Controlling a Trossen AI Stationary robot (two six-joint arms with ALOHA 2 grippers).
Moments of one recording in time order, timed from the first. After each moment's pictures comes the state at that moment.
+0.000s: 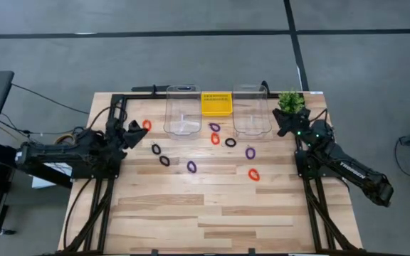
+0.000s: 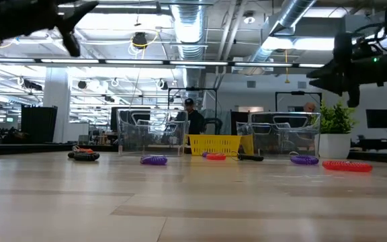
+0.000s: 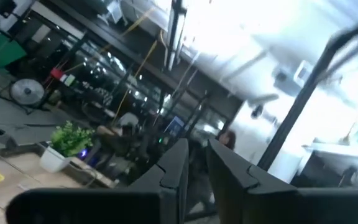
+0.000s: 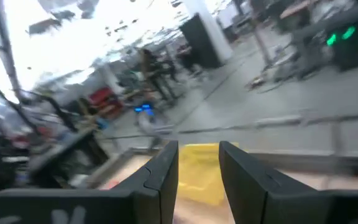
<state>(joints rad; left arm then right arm) 0.05 0.34 0.10 0.67 -0.07 -0.57 -0.70 0.09 0.02 0.14 0.01 0.54</state>
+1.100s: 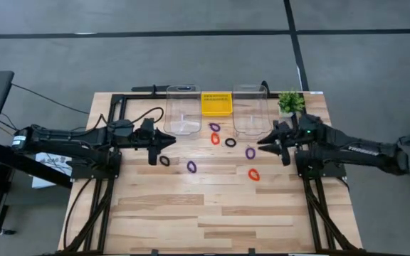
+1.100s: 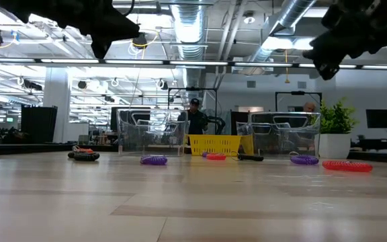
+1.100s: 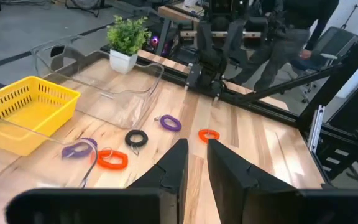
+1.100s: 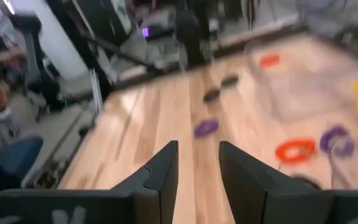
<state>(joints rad) 0.02 0.82 0.52 0.09 -0.07 -0.27 -0.30 0.50 0.37 -0.19 -0.43 0.18</state>
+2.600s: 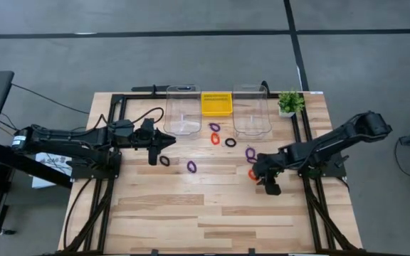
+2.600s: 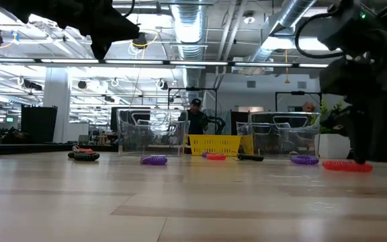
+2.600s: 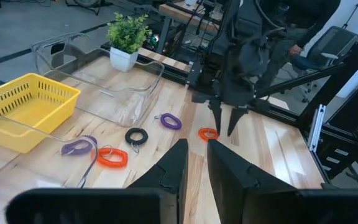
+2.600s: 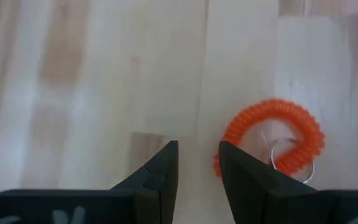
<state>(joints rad) 0.02 0.83 0.52 0.09 -0.07 -0.28 0.22 1.24 0.41 -0.24 -0.18 0.15</state>
